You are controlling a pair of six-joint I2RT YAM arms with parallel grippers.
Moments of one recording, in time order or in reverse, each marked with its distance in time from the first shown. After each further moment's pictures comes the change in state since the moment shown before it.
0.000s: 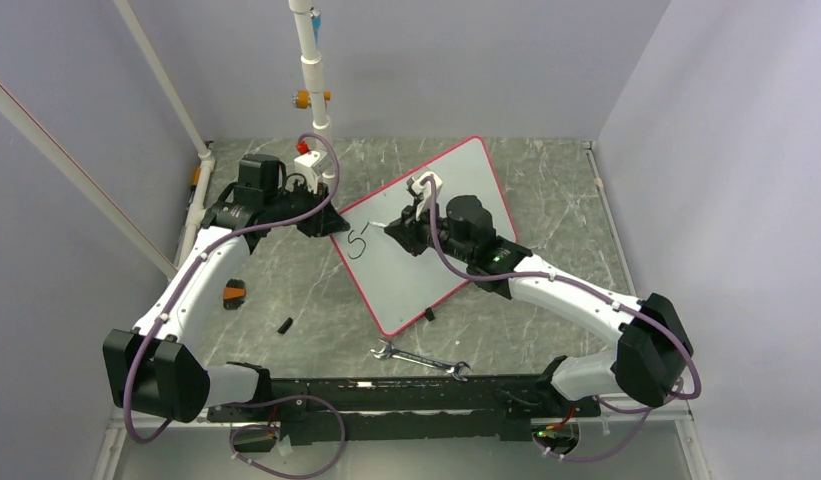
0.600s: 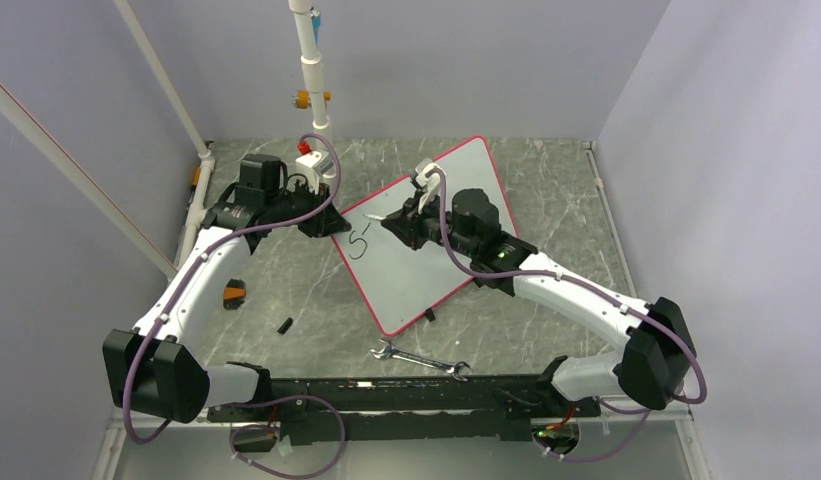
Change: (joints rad) left arm -0.005 -0.001 0.000 0.002 0.004 0.000; right arm -0.006 -0.030 0.038 -0.002 -0.051 0.016
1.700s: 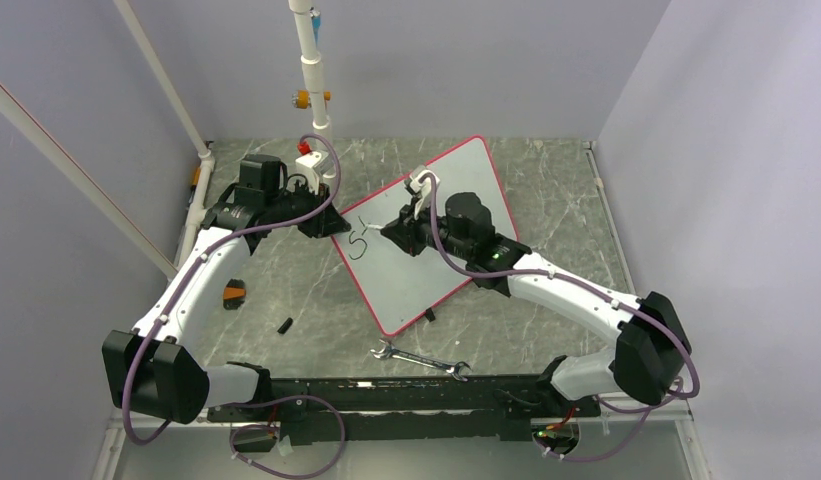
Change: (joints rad) left arm -0.001 -0.005 0.000 -0.004 -0.004 0.000; right arm 0.000 0.045 -0.008 -0.015 -0.011 0.007
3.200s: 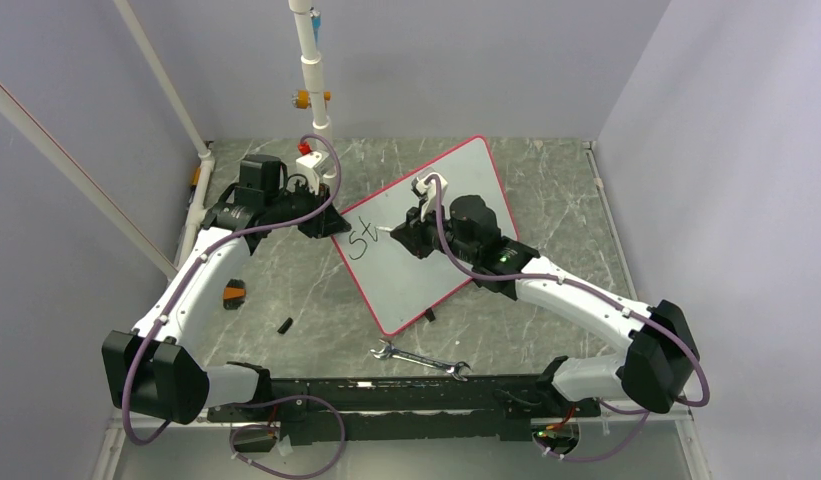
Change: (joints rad) left arm -0.001 -0.001 0.000 0.000 0.003 0.007; right arm 0.000 -0.058 -0.026 -0.087 0.064 0.000
